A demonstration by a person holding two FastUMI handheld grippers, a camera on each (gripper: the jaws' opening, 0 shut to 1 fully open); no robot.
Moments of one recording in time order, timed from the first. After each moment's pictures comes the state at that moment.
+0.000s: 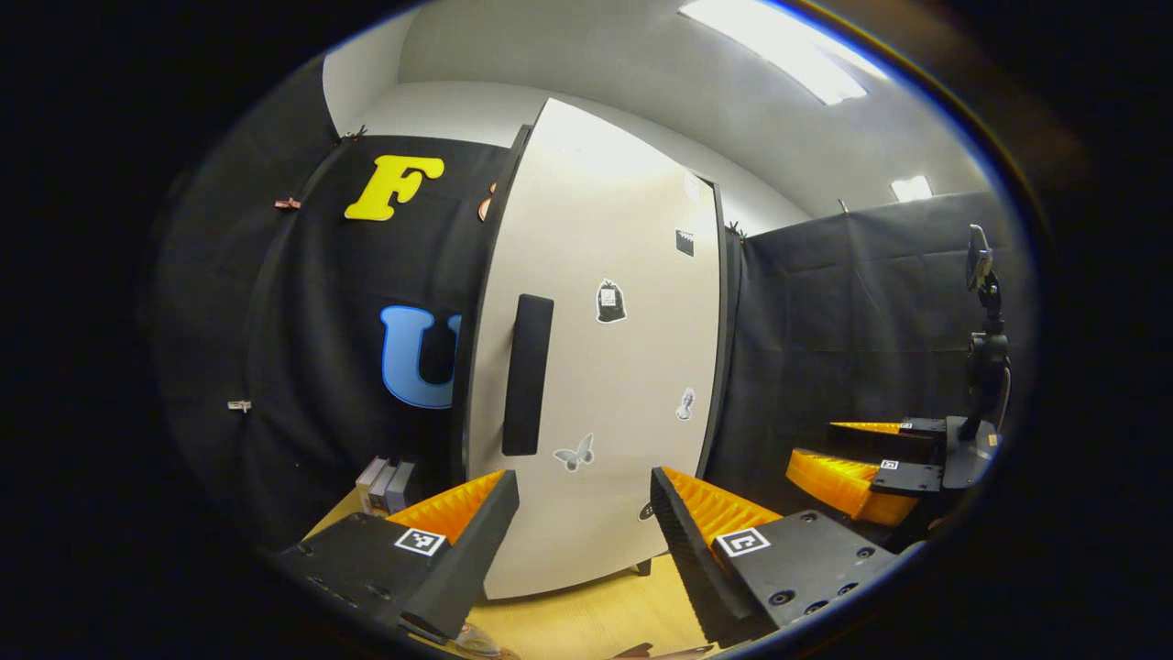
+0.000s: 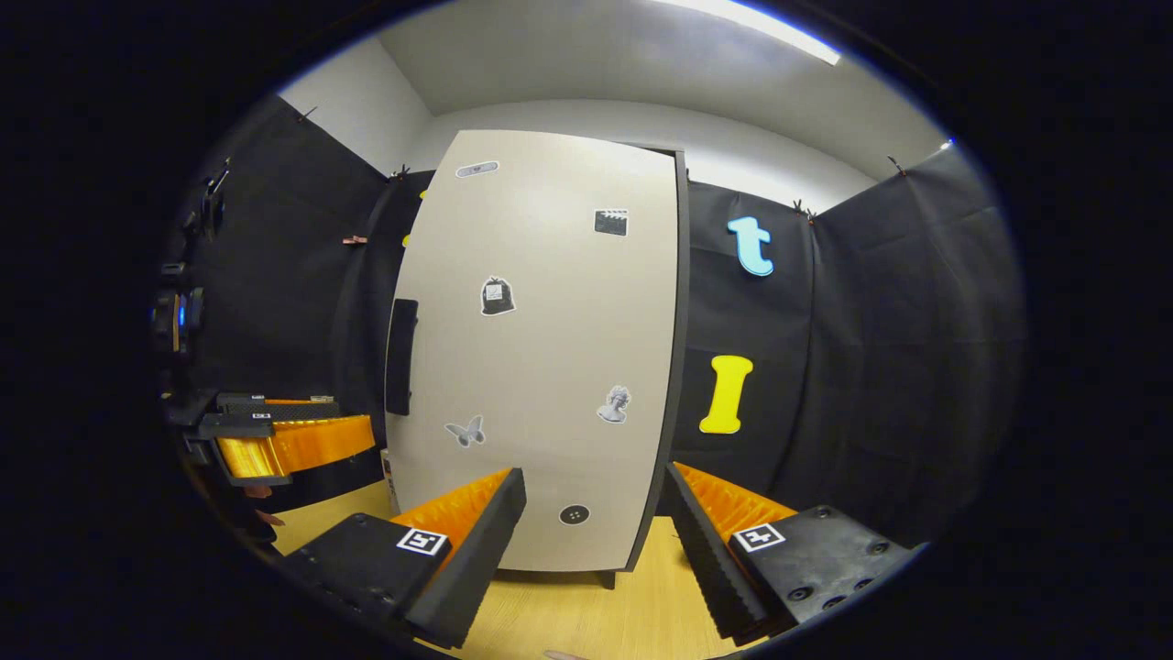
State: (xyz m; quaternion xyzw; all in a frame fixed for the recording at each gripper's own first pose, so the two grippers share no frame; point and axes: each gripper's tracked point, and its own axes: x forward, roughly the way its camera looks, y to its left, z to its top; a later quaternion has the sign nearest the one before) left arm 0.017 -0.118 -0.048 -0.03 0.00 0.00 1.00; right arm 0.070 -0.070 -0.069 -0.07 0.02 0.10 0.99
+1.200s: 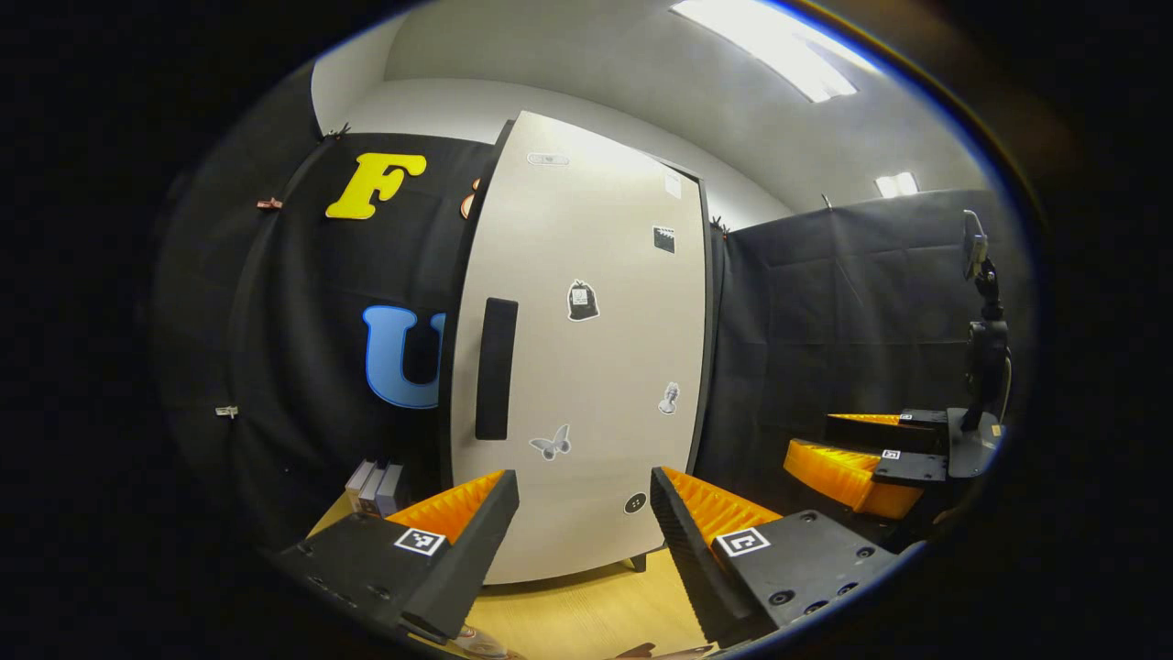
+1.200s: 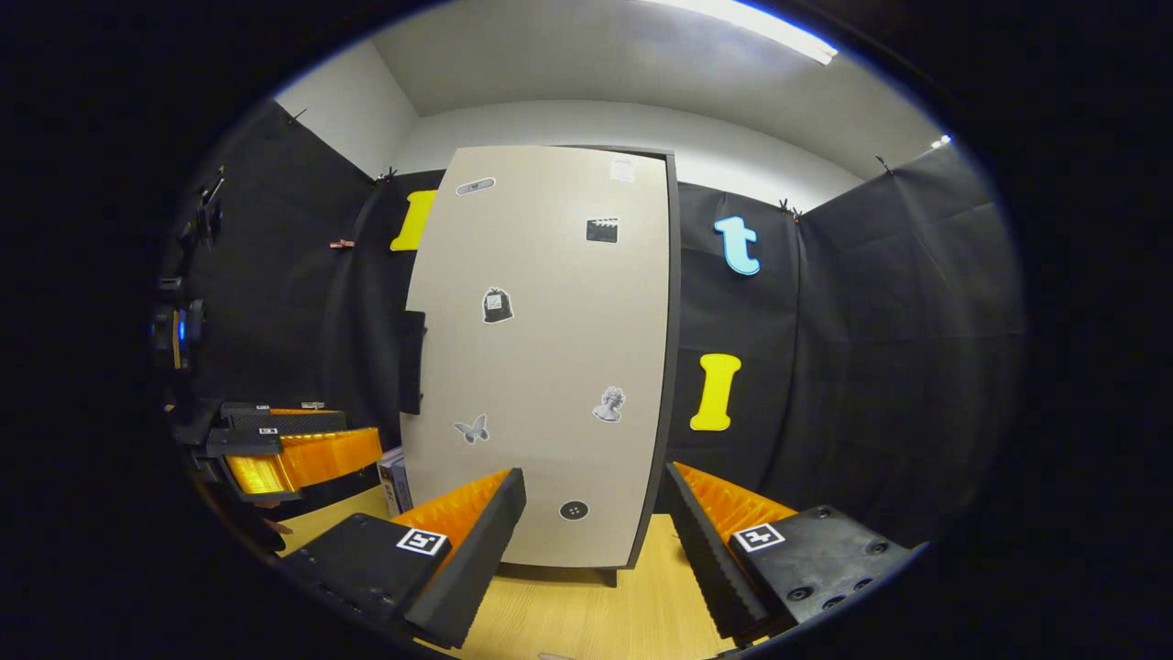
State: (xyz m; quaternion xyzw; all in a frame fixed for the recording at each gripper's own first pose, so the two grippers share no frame) left arm 0.016 -0.119 -0.042 -0.02 0.00 -0.03 1.00; right arm 0.062 -0.060 -0.065 -0.06 0.02 0.09 0.99
